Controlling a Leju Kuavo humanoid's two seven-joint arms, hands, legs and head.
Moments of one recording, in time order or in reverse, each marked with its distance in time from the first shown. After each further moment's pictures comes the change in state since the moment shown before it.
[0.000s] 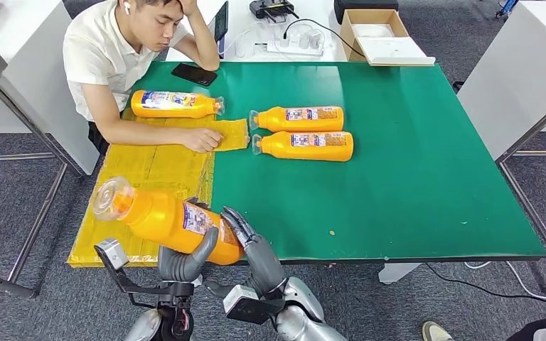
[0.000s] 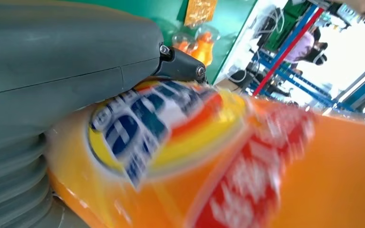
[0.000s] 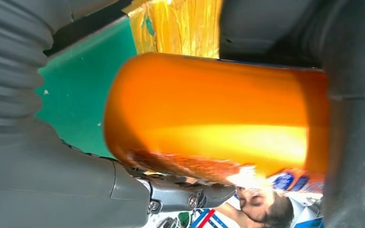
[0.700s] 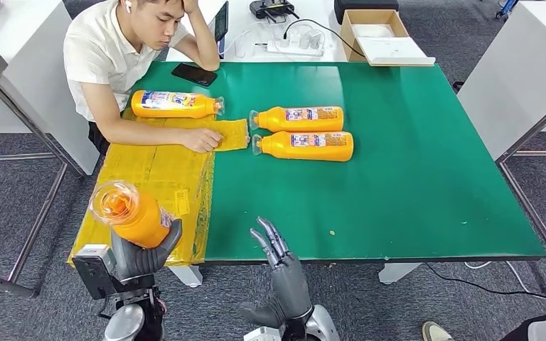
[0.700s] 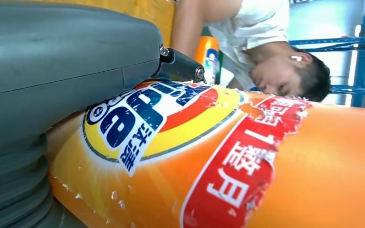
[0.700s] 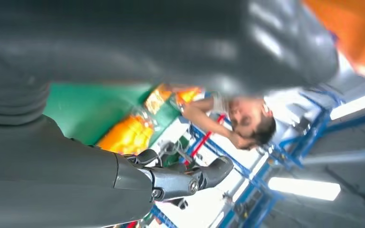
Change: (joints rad) left arm -0.015 0.047 0.158 0.039 -0.462 0.361 -0.099; right arm 0.201 -0.091 -0.021 -0.302 0.038 -0.348 -0.049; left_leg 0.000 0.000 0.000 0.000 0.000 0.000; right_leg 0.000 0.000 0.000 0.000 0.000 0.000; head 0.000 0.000
